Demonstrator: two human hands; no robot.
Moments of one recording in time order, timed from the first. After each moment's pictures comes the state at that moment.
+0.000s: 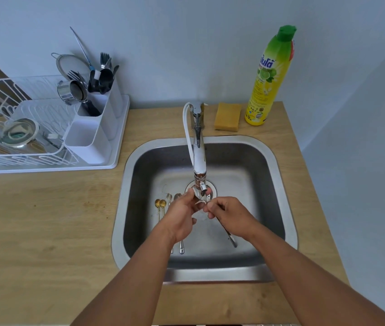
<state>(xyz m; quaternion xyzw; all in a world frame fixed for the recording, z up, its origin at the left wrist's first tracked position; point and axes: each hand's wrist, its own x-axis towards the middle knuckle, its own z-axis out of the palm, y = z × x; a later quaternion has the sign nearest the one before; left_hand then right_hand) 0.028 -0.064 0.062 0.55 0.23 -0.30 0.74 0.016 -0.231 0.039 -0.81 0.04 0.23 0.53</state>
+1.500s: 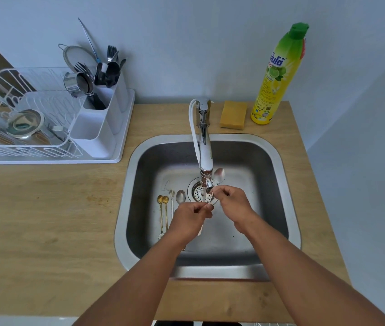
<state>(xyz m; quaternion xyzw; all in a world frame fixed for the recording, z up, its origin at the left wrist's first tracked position) 0.006 -0.059 0.032 0.80 0.12 -0.22 0.54 0.035 -0.213 0.037 -0.74 0.21 0.16 0.63</state>
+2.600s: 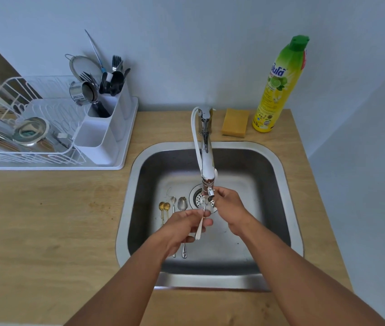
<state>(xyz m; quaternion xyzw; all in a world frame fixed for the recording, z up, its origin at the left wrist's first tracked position) 0.014 -0.036 0.054 0.65 0.22 -0.38 0.62 0.050 -0.195 0.045 -0.70 0.21 0.18 0.65</state>
